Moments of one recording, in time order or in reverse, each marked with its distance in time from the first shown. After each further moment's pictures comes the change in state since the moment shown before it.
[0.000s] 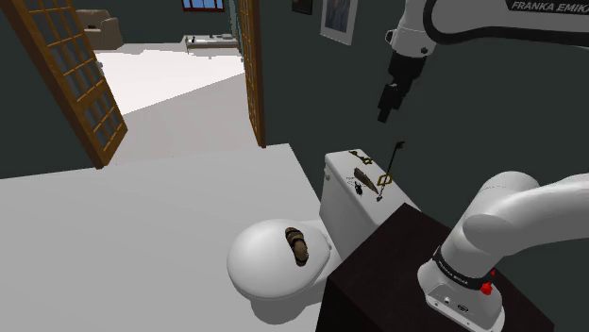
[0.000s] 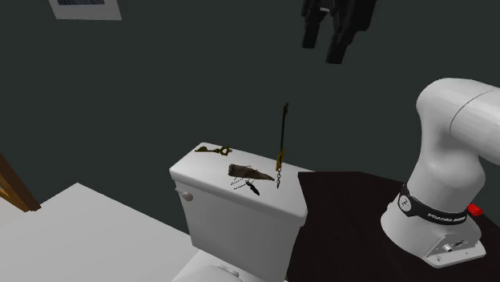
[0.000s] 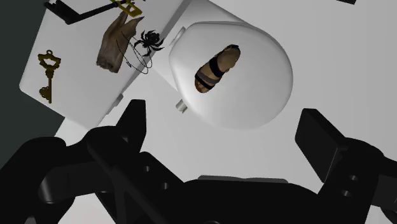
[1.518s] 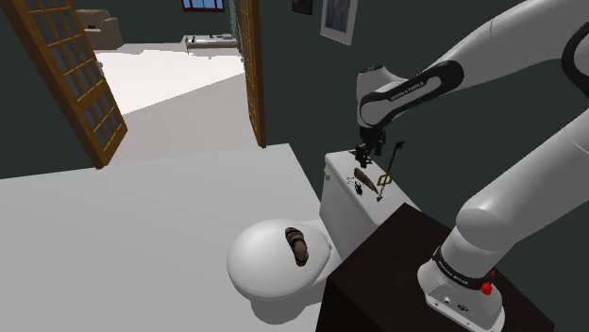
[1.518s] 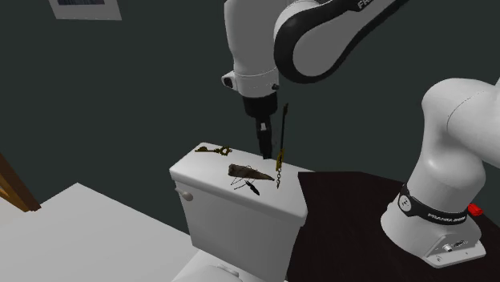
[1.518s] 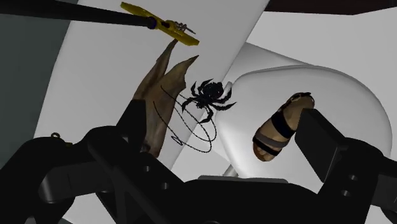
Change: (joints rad) arm -0.152 0.564 -0.074 -0.167 -0.182 0.511 0.100
